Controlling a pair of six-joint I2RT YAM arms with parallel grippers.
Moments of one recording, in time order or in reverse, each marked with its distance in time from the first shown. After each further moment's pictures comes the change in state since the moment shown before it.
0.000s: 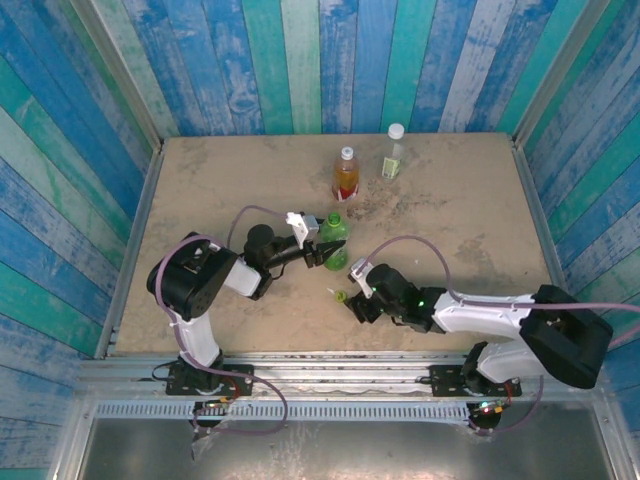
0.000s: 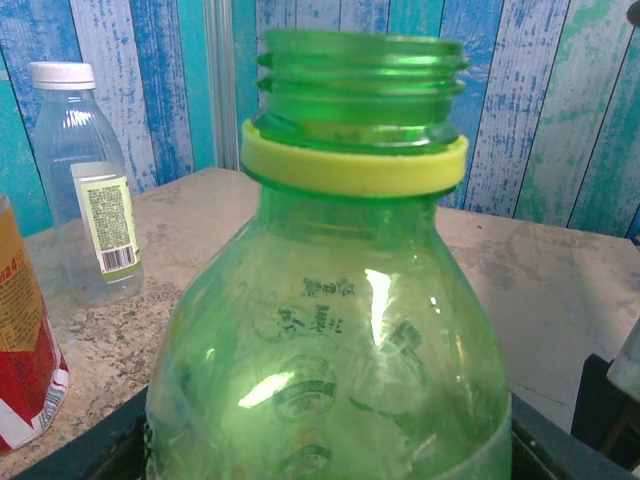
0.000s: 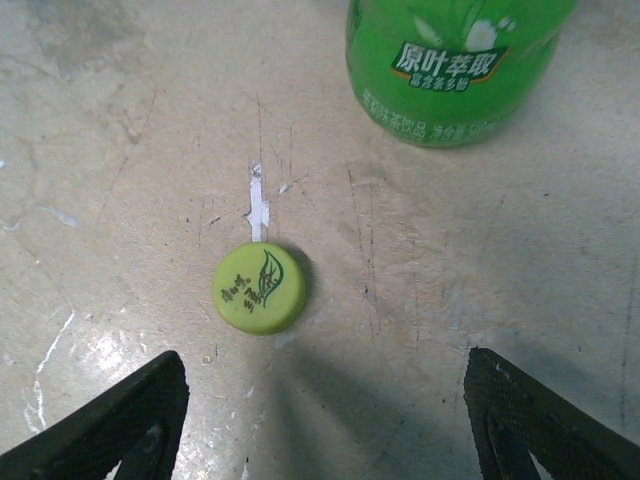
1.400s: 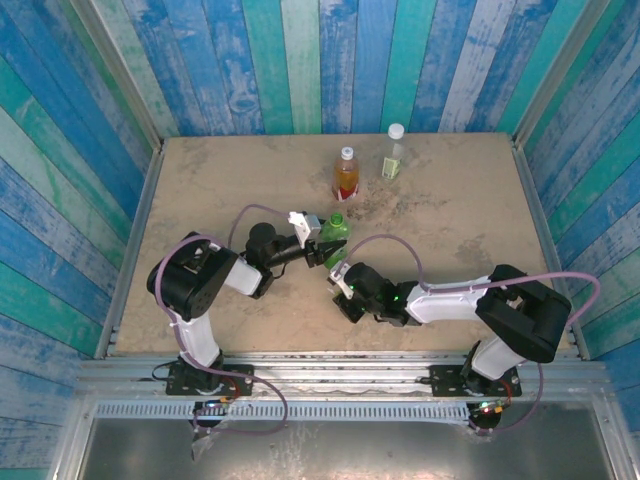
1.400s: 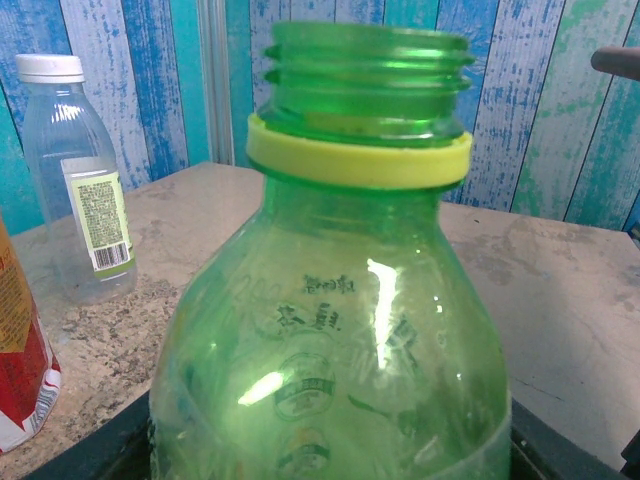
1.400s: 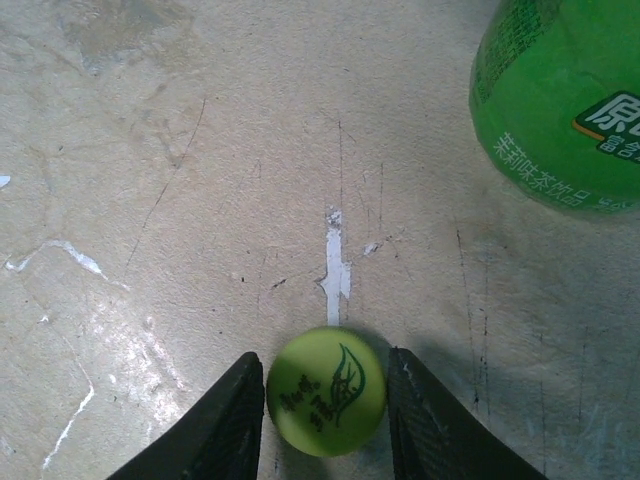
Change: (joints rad) left arm -0.001 0.000 0.016 -0.037 0.003 0.015; right arm 0.045 0.219 0.124 0.047 -0.024 -0.038
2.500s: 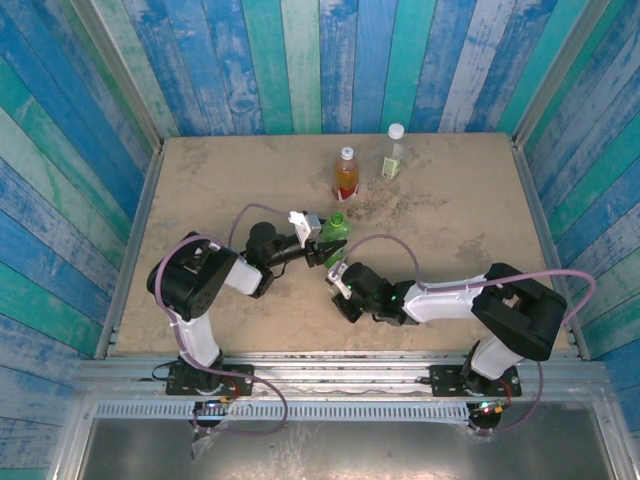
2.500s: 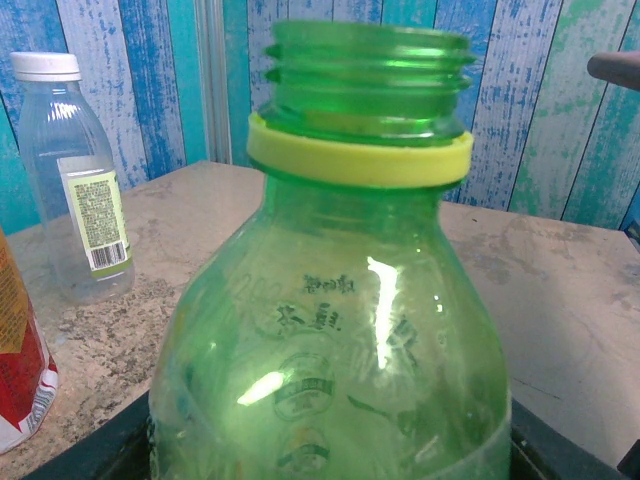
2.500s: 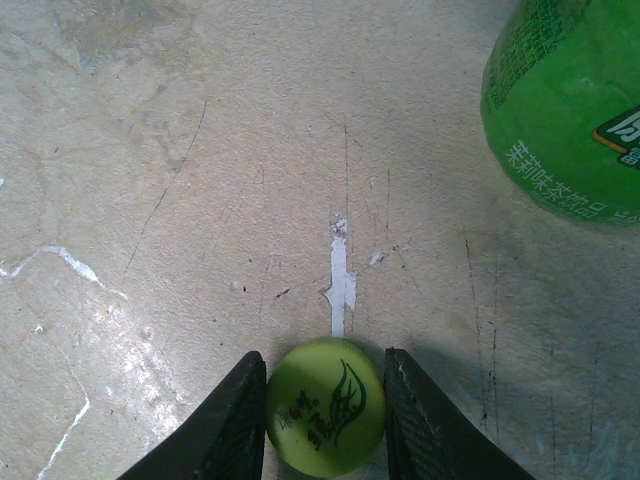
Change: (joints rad) left arm 0.000 0.000 0.006 -0.010 0.007 0.000; right arm 0.004 0.022 0.016 -0.001 0.006 0.002
